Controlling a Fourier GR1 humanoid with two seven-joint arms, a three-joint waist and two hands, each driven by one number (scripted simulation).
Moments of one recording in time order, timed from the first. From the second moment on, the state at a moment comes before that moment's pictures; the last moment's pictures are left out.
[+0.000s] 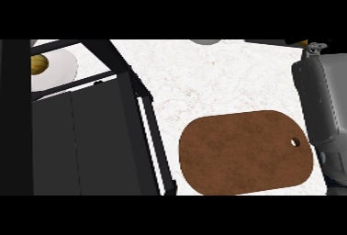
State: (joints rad) left arm -0.14 0.30 -0.33 -1.57 0.34 0.35 -0.16; right arm -0.94 -0.28 -0.21 -1.02 1.42 -0.26 1.17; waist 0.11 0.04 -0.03
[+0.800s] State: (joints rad) left arm -0.10 0.31 -0.32 -1.57 0.33 0.37 -0.13; right arm -1.14 -0.21 -0.45 -0.84 1.81 -0.24 1.25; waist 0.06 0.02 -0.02
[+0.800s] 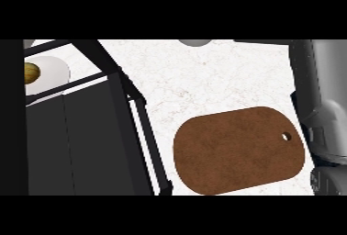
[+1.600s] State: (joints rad) left arm -0.04 0.31 -0.27 -1.60 0.32 0.38 -0.13; right arm -1.03 -0.11 -0.64 -1.01 2.00 -0.22 1.22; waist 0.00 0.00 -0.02
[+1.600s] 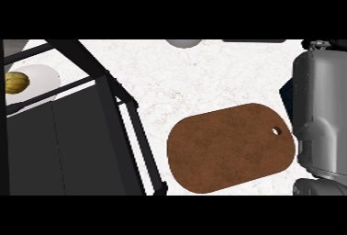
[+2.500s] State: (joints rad) left arm -0.03 0.31 -0.26 -1.62 0.31 0.37 -0.11; right arm -0.80 -0.01 -0.76 -1.24 1.94 -0.23 1.13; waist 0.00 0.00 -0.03
